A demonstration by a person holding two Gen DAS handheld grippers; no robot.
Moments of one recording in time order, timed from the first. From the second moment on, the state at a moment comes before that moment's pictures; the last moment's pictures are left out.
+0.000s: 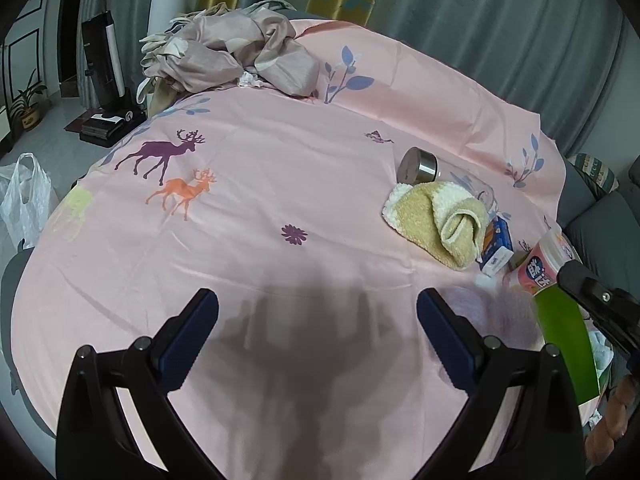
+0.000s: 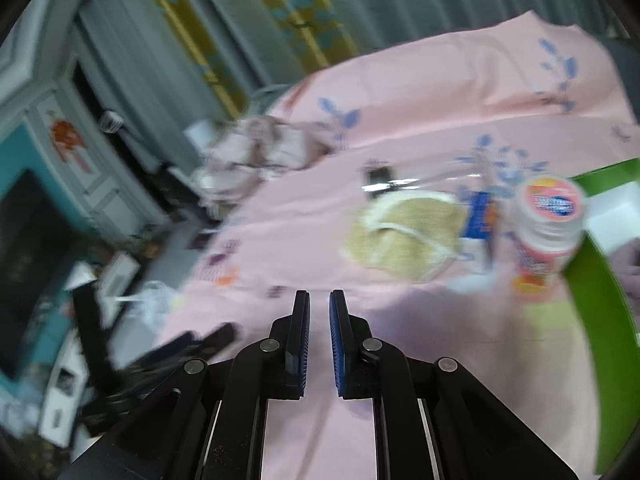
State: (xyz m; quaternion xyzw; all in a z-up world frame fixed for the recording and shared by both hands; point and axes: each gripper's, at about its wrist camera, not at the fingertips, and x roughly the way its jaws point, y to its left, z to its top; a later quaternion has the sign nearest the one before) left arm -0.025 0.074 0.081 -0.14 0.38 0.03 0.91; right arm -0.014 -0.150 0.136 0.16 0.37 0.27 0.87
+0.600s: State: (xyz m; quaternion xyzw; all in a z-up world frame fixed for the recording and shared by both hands) left arm -0.025 0.040 0.078 -0.18 0.40 -0.09 0.90; right arm -0.004 -0.226 0.129 0.19 0.45 0.17 0.85
